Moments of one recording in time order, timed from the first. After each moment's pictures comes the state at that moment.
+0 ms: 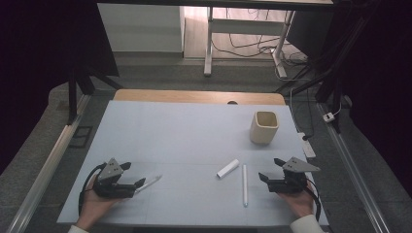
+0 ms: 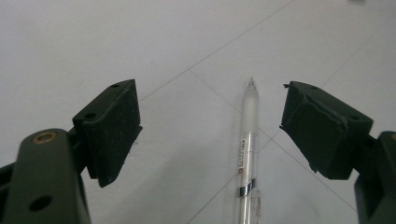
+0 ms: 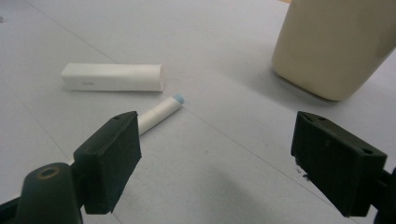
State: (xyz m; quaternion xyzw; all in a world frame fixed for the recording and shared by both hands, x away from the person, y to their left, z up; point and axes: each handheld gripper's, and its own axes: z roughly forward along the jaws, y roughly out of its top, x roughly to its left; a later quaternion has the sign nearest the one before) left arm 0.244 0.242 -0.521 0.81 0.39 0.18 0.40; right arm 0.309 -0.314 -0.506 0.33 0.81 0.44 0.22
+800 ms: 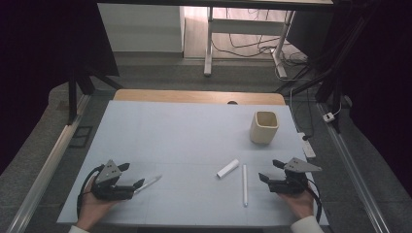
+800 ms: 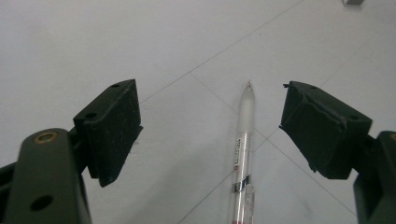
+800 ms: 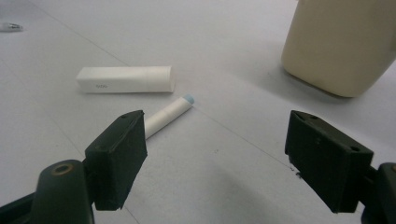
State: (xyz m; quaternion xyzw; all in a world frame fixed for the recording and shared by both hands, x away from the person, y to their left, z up) left arm 0.235 0.241 -0.518 0.80 0.39 0.20 0.41; right arm 0.307 -0.316 -0.506 0.33 0.80 0.45 0.20
